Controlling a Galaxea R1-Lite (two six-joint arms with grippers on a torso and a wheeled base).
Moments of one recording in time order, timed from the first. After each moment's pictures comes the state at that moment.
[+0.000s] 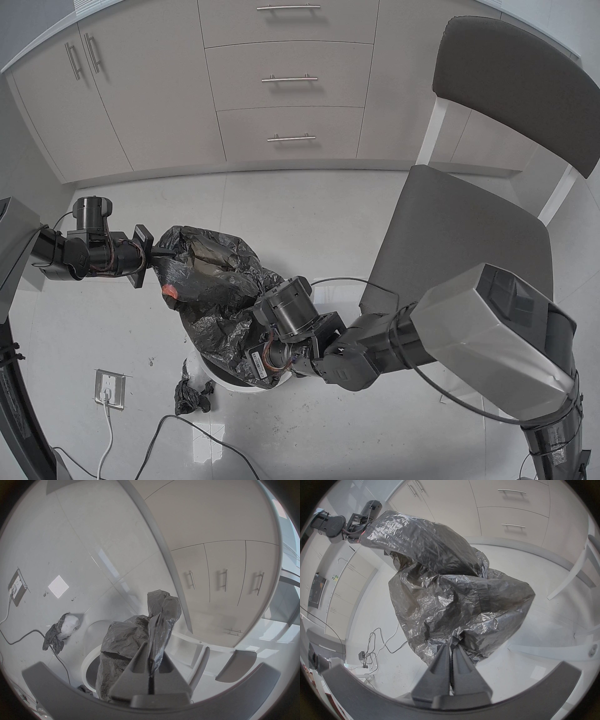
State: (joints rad) left arm 0.08 2.15 -1.31 -0.28 -0.66 -0.98; right arm 0.87 2.43 -1.55 -0.19 -0.14 0.20
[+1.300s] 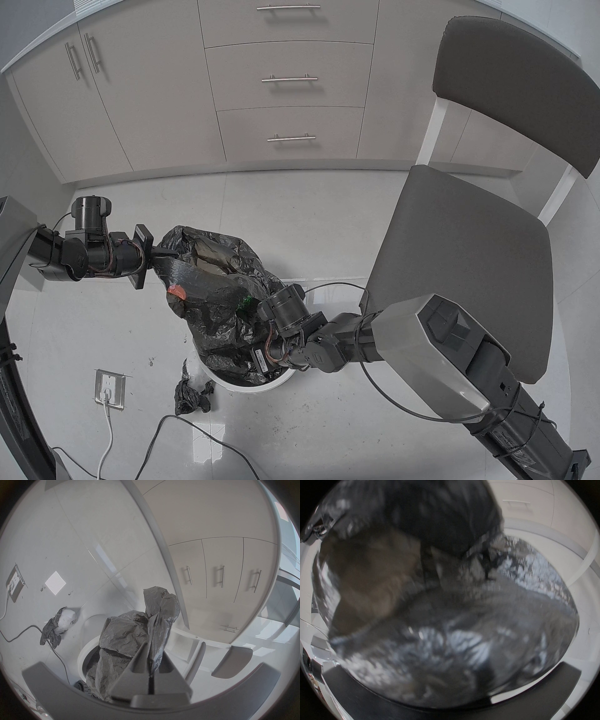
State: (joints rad) left arm 0.08 2.13 -1.28 -0.28 -0.71 -0.99; right arm 0.78 2.75 -1.98 0.01 0.00 0.20
